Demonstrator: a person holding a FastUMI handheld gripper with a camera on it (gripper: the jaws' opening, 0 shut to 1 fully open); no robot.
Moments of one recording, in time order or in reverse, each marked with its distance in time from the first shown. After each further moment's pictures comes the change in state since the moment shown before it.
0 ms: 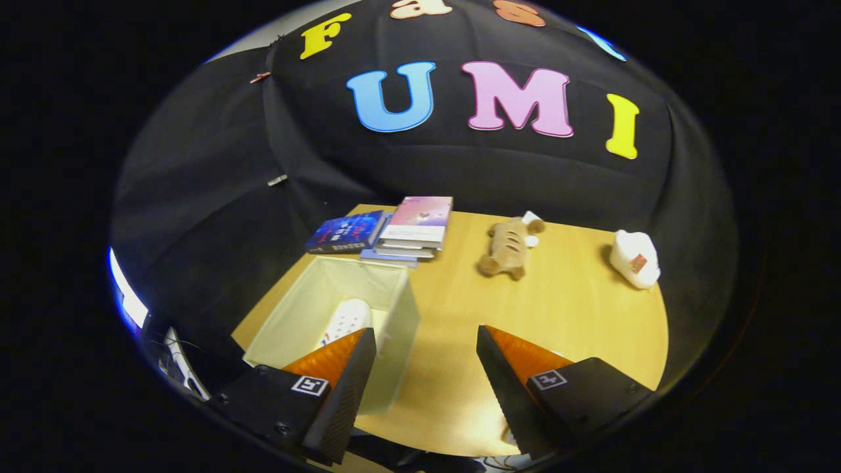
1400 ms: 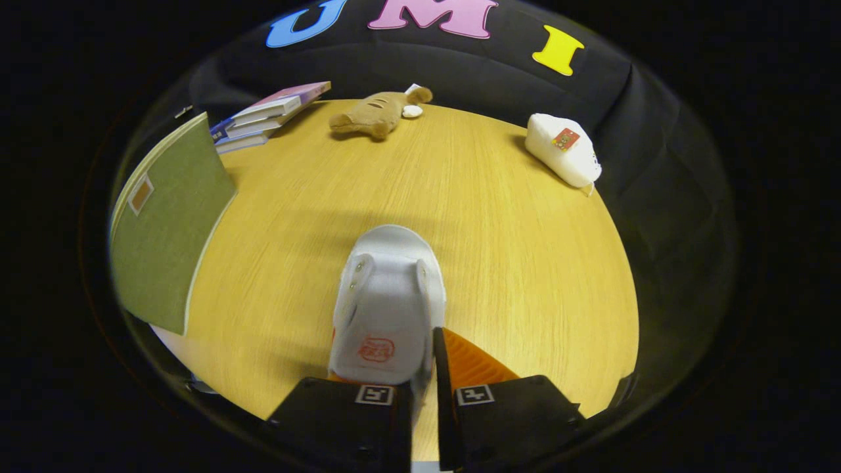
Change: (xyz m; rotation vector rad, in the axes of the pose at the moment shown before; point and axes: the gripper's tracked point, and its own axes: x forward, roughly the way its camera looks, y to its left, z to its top) arm 0.075 -0.191 -0.200 -0.015 0.333 -0.322
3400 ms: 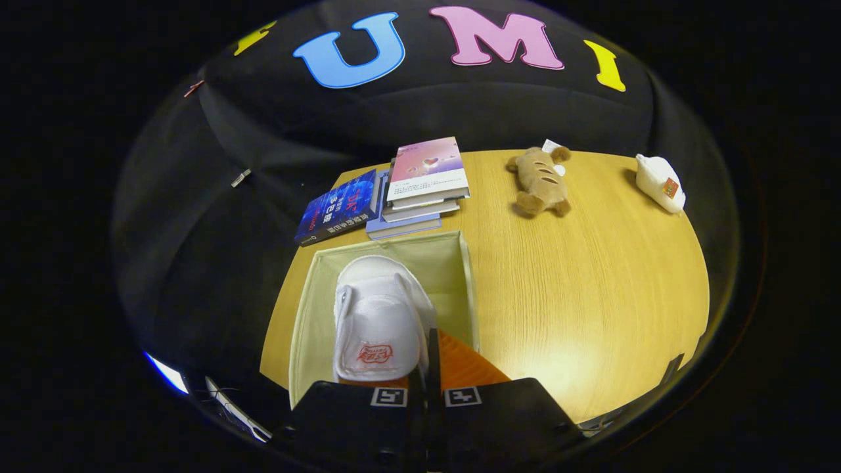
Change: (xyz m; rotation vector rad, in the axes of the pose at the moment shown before) arm -0.128 0.314 0.173 0.233 -0.053 0.341
